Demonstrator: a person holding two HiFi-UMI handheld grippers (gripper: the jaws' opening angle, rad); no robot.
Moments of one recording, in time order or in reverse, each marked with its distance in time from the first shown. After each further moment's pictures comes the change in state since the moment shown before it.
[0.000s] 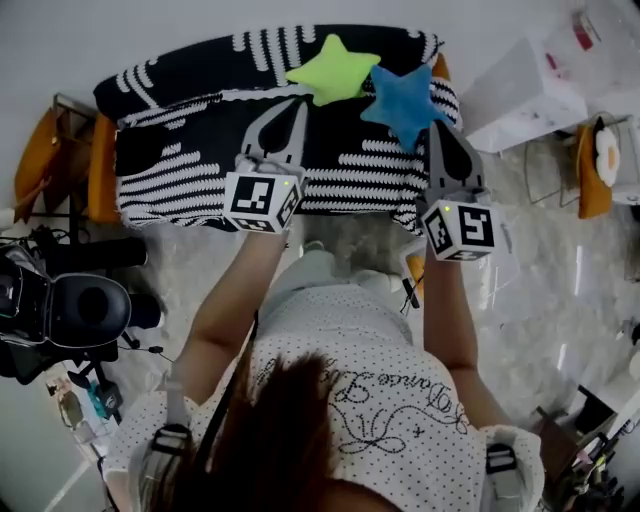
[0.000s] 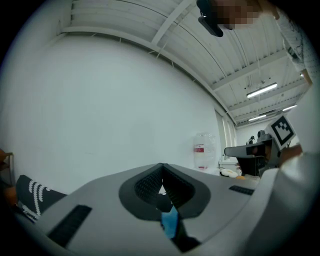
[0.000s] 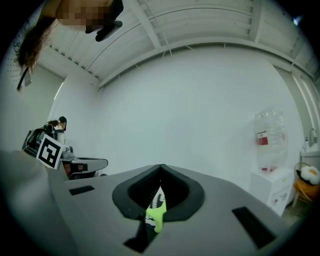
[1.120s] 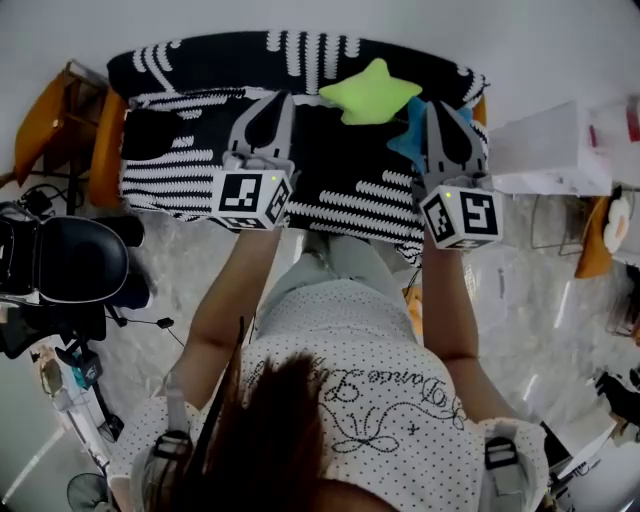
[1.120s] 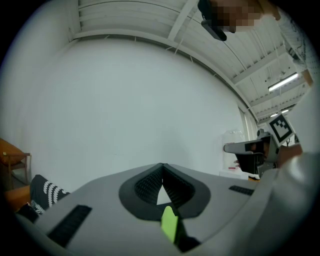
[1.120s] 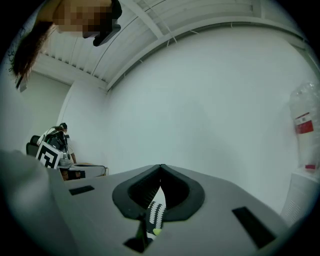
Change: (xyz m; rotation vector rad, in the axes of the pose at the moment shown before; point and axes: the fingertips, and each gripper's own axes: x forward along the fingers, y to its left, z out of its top) left arm 0.051 0.163 -0.014 -0.026 0.006 0.224; right arm 0.202 0.036 0.004 0.027 -0.003 0.202
